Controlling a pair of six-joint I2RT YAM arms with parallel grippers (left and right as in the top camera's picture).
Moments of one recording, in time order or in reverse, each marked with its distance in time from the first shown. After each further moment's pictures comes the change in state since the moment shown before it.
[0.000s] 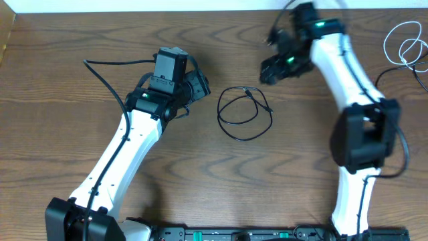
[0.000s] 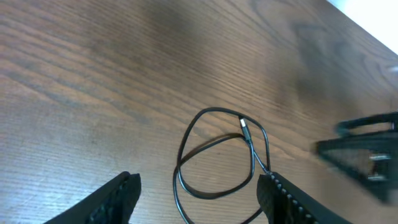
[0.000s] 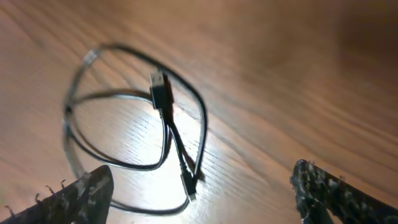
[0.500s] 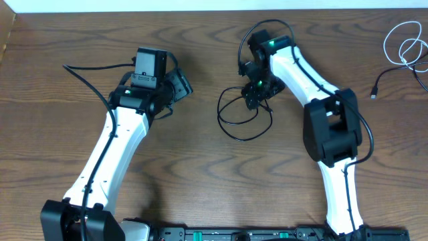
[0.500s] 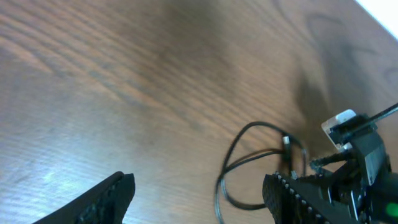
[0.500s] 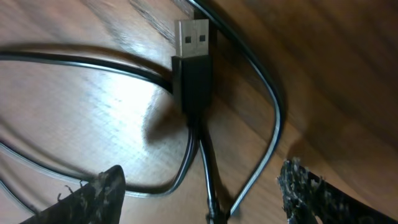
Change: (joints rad) left arm 0.125 0.000 0.000 -0.089 -0.016 0.024; right arm 0.157 0.155 0.000 -0.050 0.176 -0.044
